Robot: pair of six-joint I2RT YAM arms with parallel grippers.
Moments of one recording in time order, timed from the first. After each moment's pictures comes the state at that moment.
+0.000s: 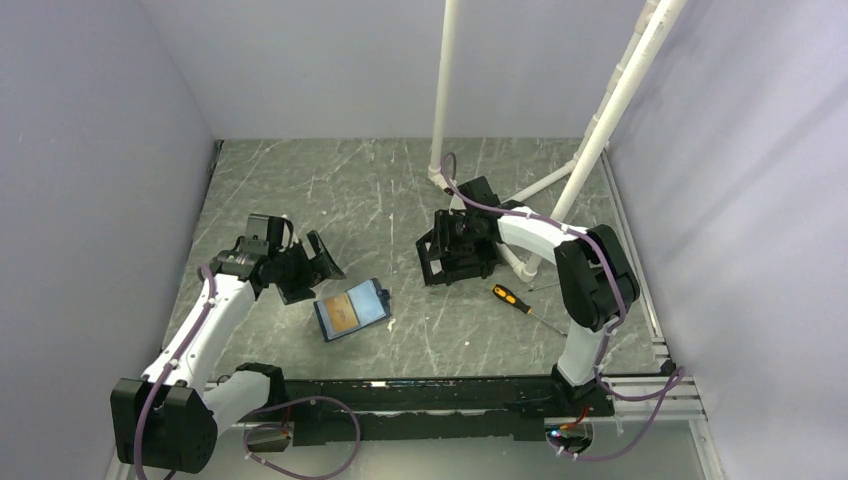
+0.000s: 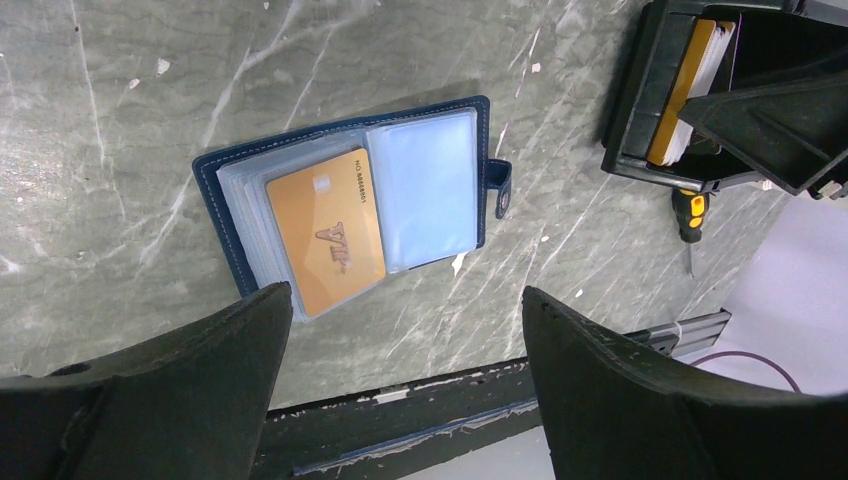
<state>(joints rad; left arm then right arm) -0.15 1.04 0.79 -0.74 0.30 -0.65 0.49 1.82 1.18 -0.34 -0.44 0.45</state>
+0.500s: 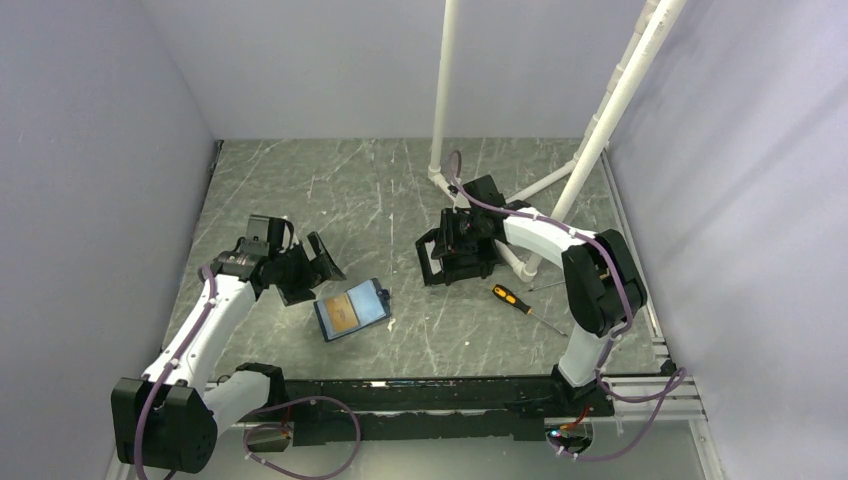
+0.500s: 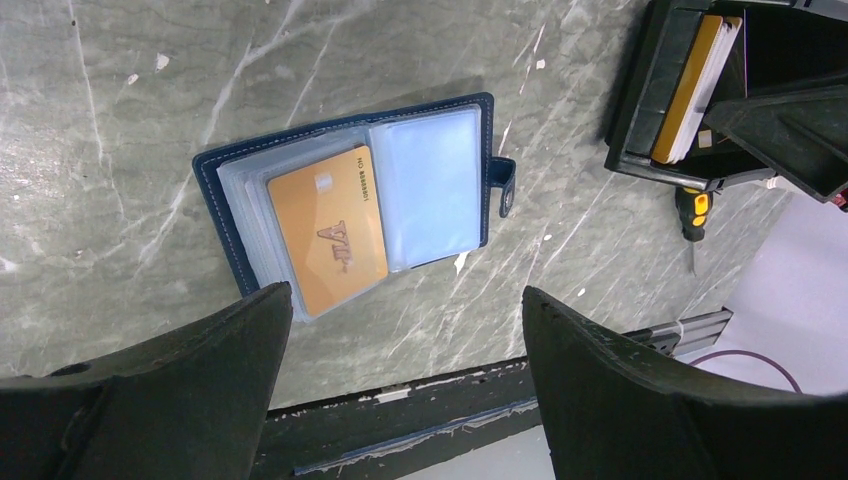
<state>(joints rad) -0.15 1.04 0.78 -0.74 0.30 -0.65 0.47 1.77 1.15 -0.34 -0.45 0.45</state>
